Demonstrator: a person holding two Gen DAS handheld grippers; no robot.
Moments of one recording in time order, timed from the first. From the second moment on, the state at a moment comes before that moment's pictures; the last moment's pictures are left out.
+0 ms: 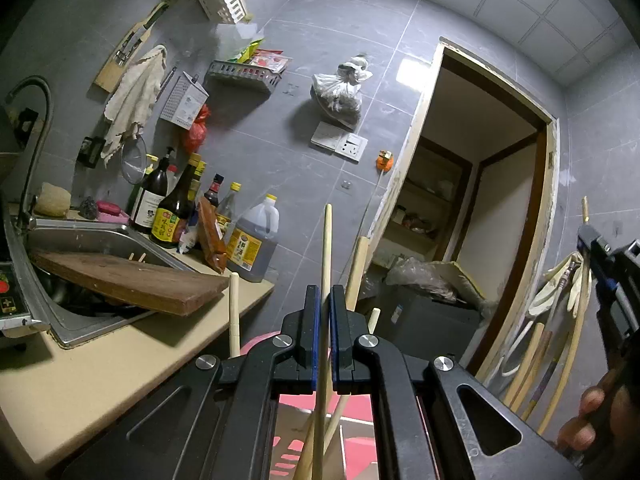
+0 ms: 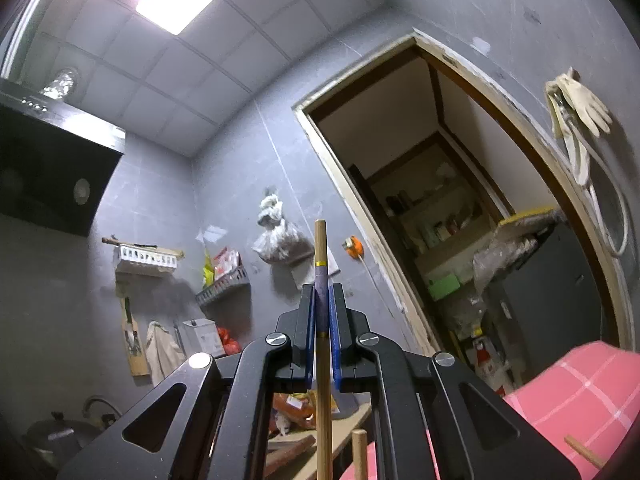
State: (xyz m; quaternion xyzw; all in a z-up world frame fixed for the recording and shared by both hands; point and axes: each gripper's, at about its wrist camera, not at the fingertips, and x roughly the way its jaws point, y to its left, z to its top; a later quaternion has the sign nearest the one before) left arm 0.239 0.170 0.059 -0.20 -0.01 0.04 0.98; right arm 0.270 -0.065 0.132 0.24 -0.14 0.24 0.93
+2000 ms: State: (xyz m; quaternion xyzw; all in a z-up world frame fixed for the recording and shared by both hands) left arm 0.209 0.145 0.064 -0.15 0.07 -0.02 0.99; right arm 0.236 -0.089 0.099 0.12 0.03 0.27 0.96
